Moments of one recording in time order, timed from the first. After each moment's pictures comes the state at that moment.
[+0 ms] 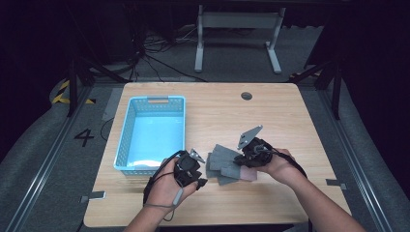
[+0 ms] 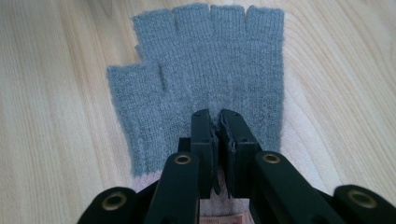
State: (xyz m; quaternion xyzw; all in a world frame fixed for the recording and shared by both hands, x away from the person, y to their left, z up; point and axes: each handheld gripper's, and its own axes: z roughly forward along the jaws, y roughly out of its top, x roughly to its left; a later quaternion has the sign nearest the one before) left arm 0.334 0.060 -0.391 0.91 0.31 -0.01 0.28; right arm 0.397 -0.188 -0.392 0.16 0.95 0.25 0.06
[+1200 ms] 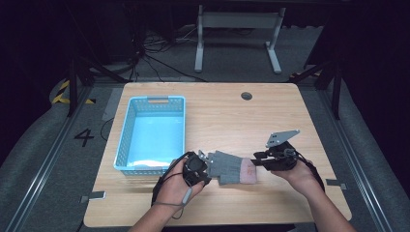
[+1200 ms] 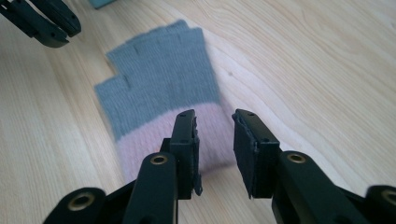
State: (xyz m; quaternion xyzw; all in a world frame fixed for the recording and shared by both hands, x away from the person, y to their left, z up) left arm 0.344 0.039 -0.414 0.91 0.31 0.00 0.28; right arm 0.376 -0.258 -0.391 0.27 0.90 0.34 0.09
